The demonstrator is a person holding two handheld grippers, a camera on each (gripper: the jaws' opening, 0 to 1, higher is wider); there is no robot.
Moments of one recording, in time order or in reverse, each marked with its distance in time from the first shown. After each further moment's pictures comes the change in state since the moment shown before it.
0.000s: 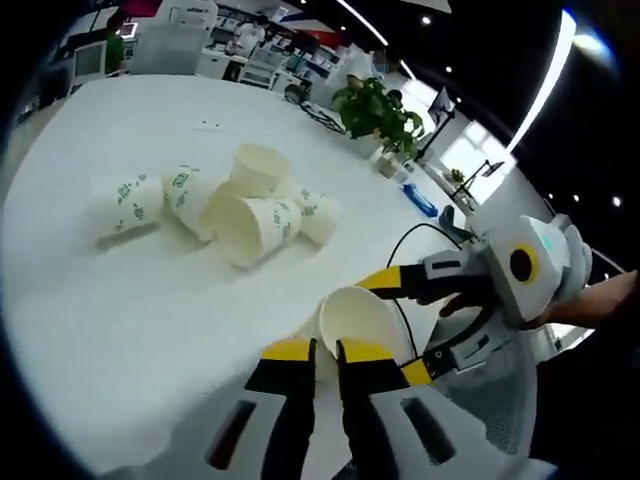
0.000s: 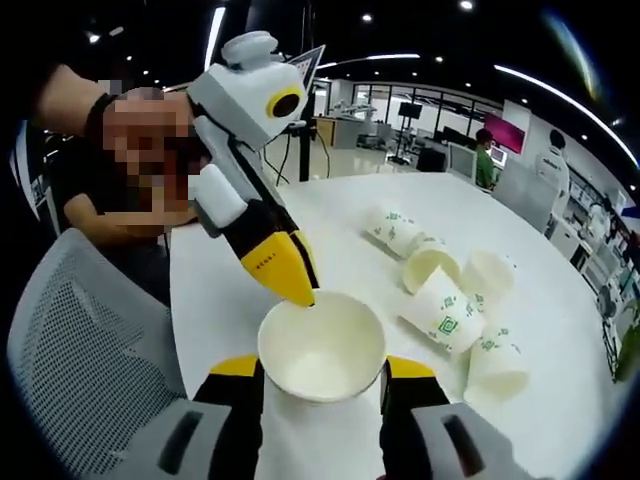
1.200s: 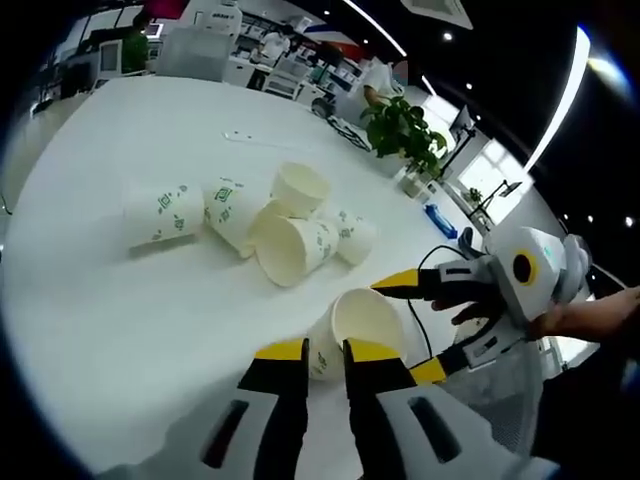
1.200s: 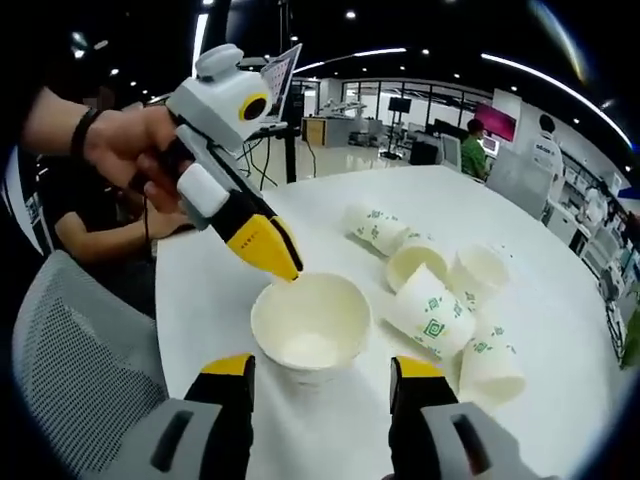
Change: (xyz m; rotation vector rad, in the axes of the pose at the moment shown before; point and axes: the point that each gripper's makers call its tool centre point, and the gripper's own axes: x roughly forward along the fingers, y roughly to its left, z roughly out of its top) left arm -0.017 0.033 0.017 -0.063 -0.081 0.069; right arm -0.002 -0.027 -0.004 0.085 -0.006 -0.019
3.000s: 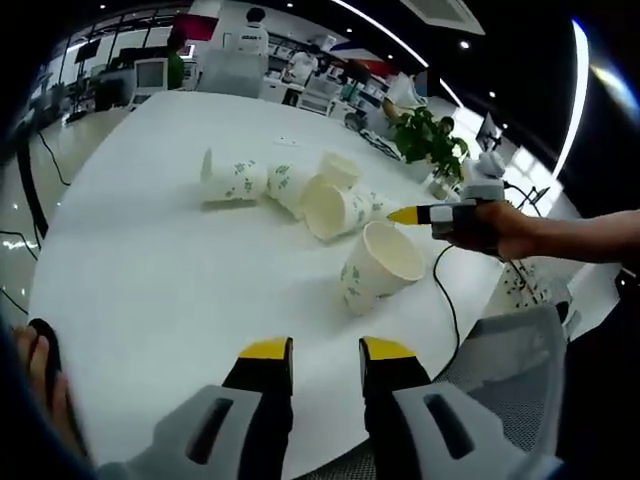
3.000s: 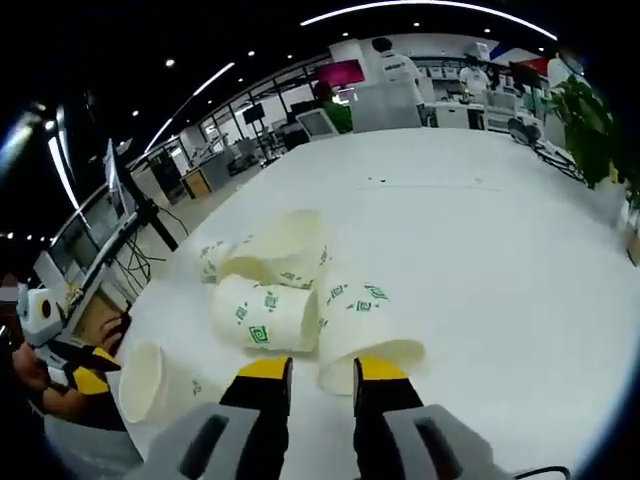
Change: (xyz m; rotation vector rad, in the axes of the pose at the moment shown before) left arm -0.049 0.025 -0.063 0.002 -0.085 0.165; right arm 0.006 -0.127 -0.016 0.602 -0.058 -0.218
